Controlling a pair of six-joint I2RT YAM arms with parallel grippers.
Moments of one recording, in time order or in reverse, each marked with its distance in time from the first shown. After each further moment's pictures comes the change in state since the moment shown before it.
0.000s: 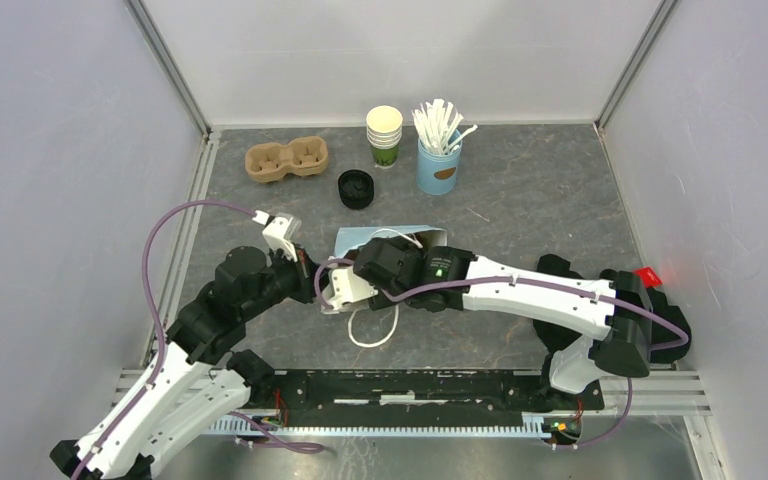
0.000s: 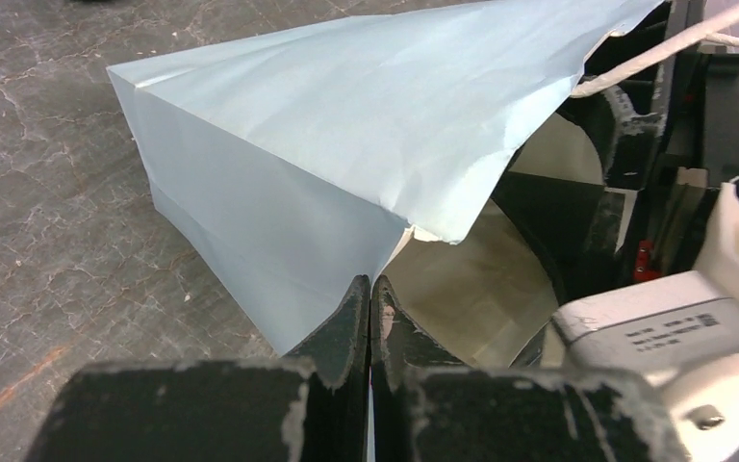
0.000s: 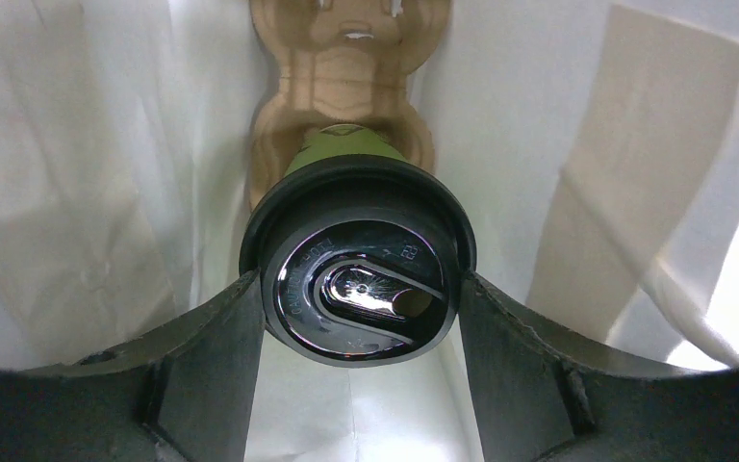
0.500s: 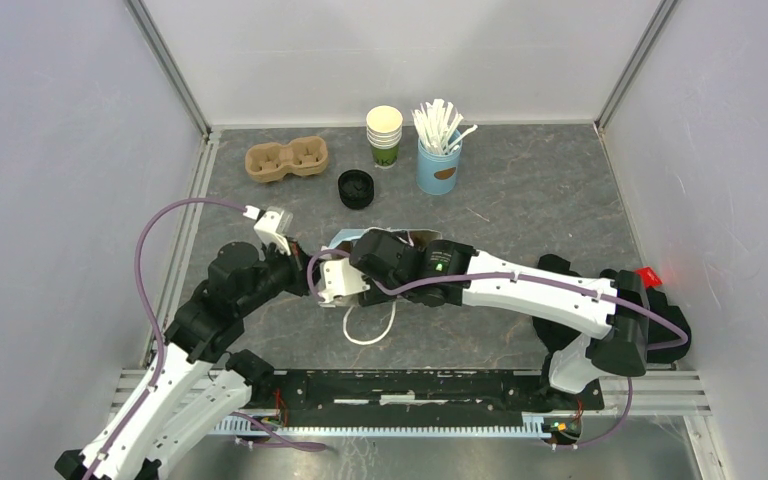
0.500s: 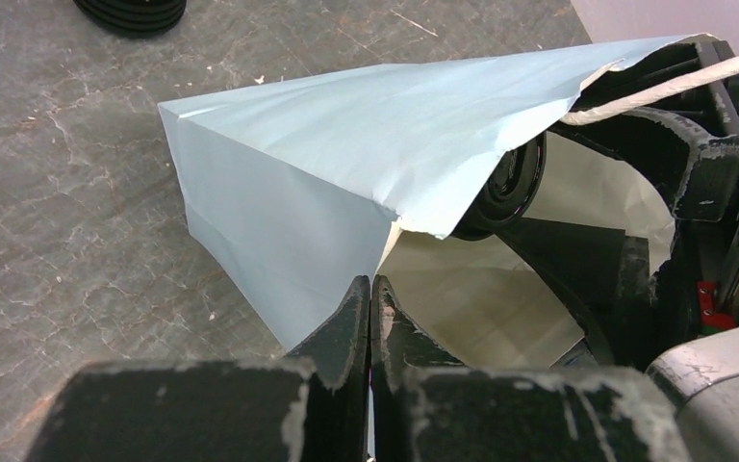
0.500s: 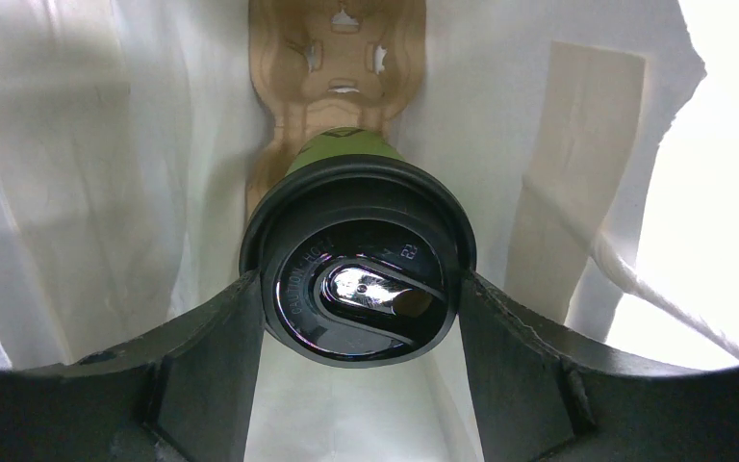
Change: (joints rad) left arm 0.079 0.005 0.012 0.023 0.033 0.033; right arm -0.002 0.014 0.056 0.023 -0.061 0.038
